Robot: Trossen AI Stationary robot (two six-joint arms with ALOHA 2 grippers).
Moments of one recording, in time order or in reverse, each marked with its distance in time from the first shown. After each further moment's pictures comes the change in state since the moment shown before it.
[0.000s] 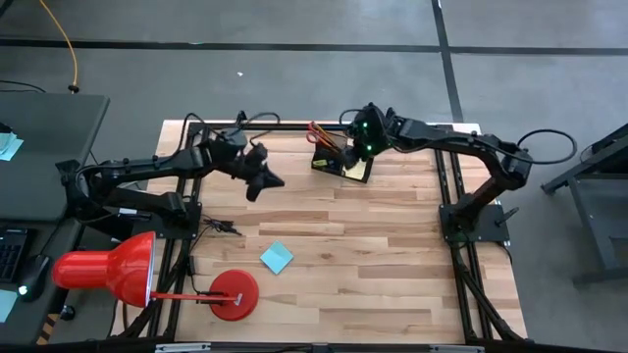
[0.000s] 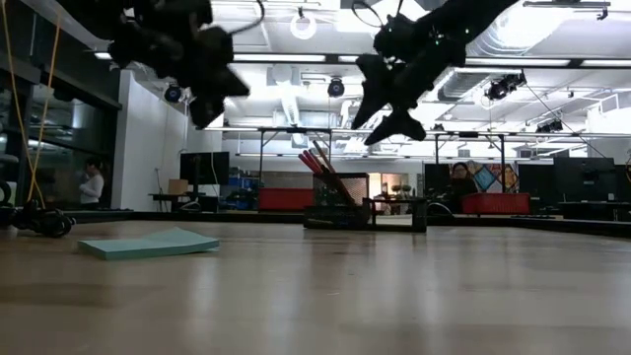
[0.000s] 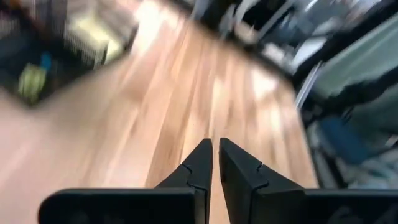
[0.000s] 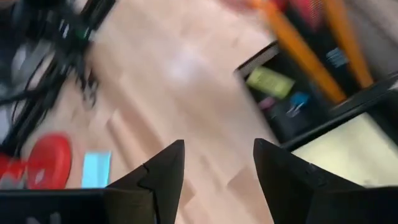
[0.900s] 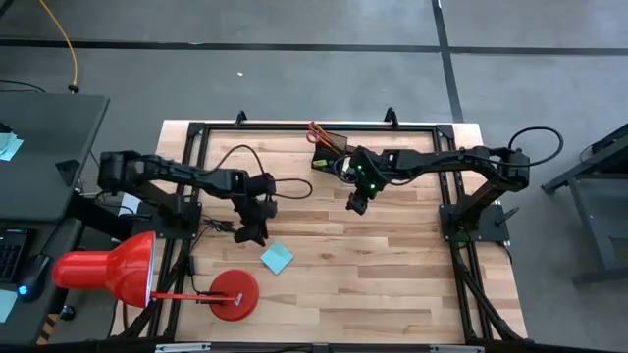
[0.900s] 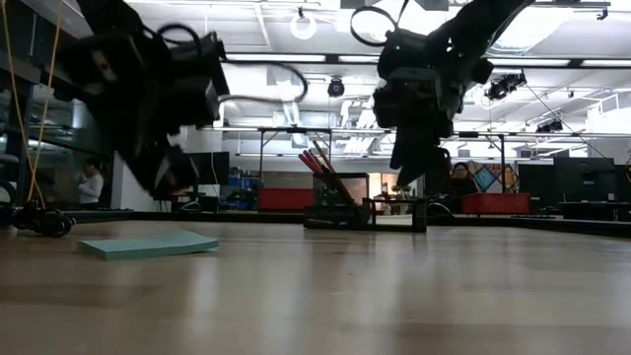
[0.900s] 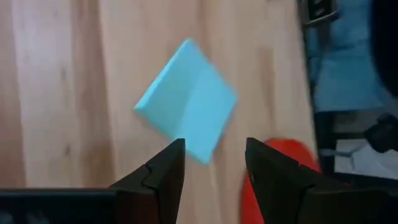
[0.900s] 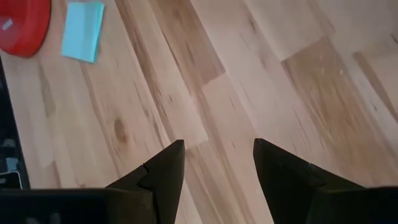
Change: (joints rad) left arm -0.282 0.327 -0.025 -0.307 0.196 0.313; right arm 0.216 -0.001 -0.218 -0.008 -0.072 -0.133
